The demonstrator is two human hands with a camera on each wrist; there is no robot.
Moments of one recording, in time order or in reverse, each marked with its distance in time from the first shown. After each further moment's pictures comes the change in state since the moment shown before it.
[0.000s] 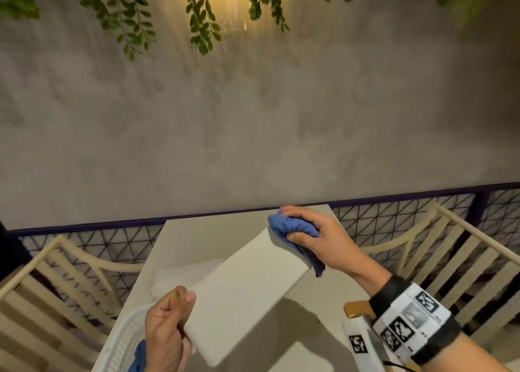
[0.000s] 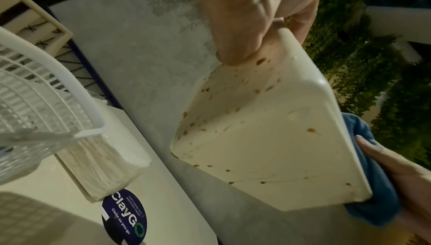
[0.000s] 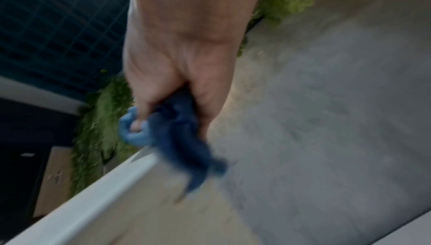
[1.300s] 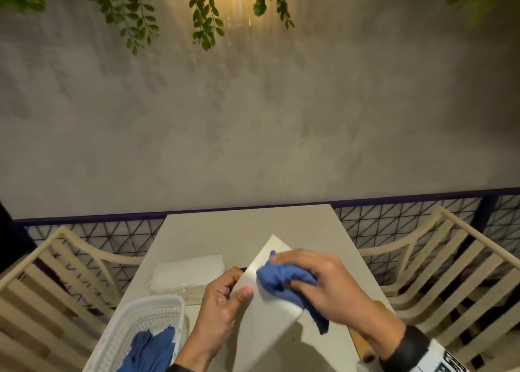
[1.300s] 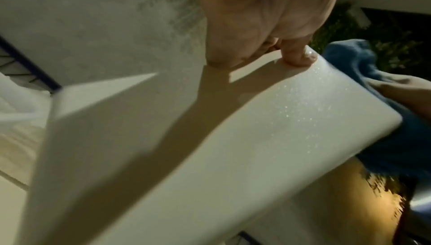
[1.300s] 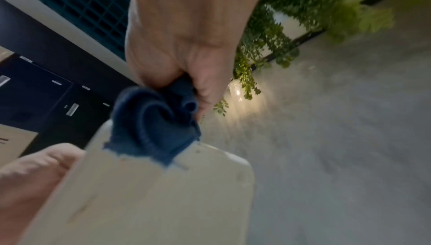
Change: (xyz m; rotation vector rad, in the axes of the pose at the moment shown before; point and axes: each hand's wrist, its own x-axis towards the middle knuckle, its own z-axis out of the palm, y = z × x) left_hand -0.004 -0.023 0.055 0.332 -0.503 0.017; right_hand -0.050 -0.023 0.019 -0.089 -0.063 -0.222
